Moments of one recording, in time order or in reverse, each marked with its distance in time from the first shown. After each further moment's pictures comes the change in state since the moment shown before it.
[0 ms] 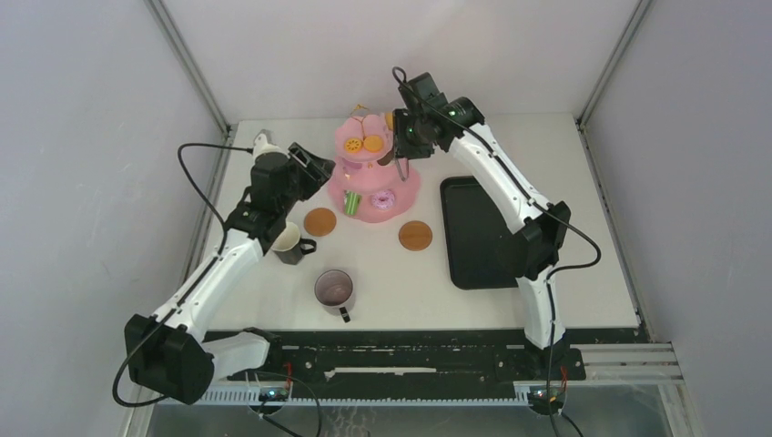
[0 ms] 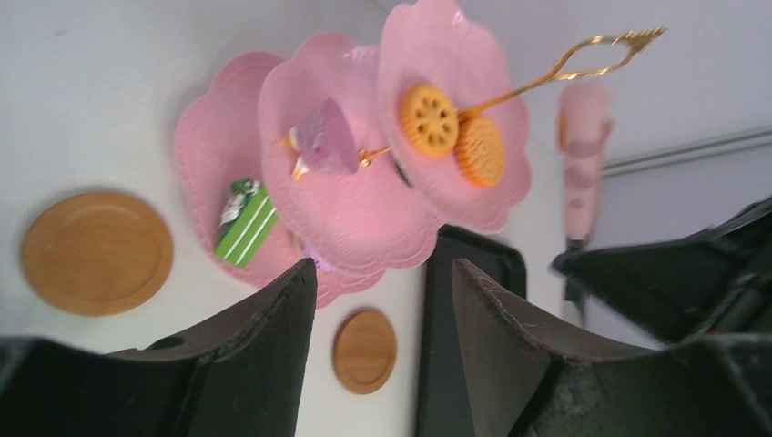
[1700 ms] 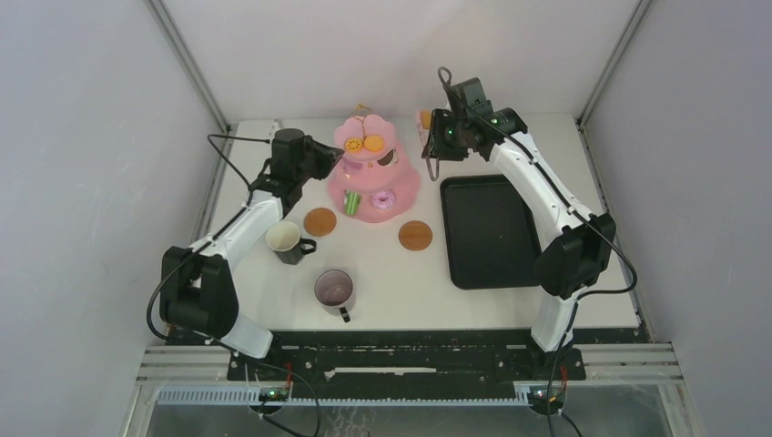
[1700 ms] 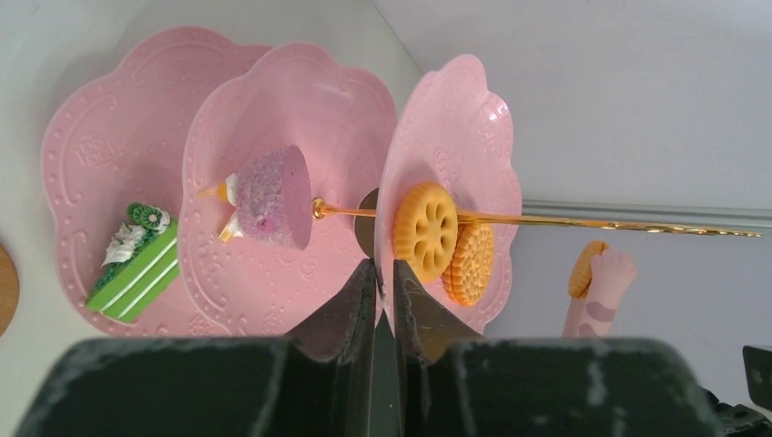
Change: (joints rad) left arm 0.061 0.370 0.190 0.132 0.117 -0.277; right arm -0.161 -0.277 -0.467 0.226 -0.085 -0.005
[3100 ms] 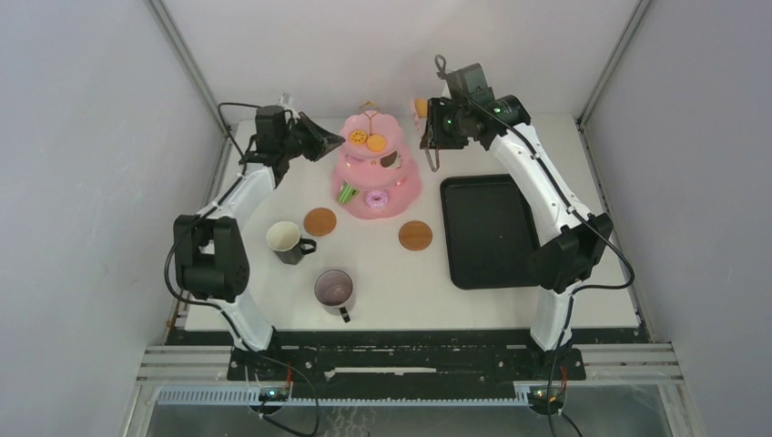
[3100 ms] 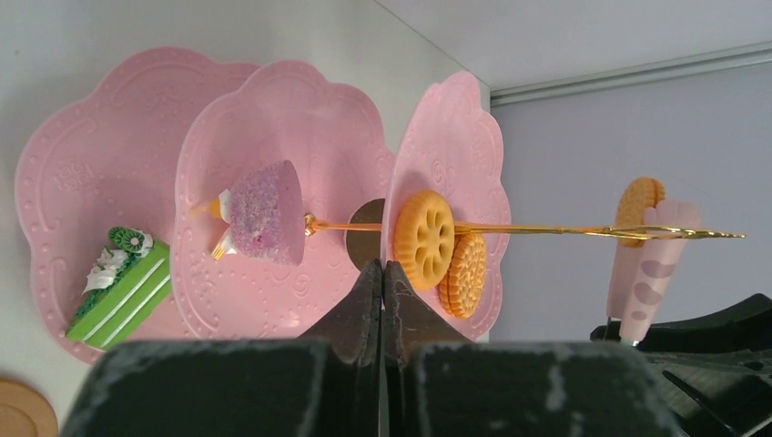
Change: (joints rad) left arm 0.153 0.229 0.229 0.000 0.473 0.243; right arm 0.014 0.050 0.189 -0.104 -0.019 -0.087
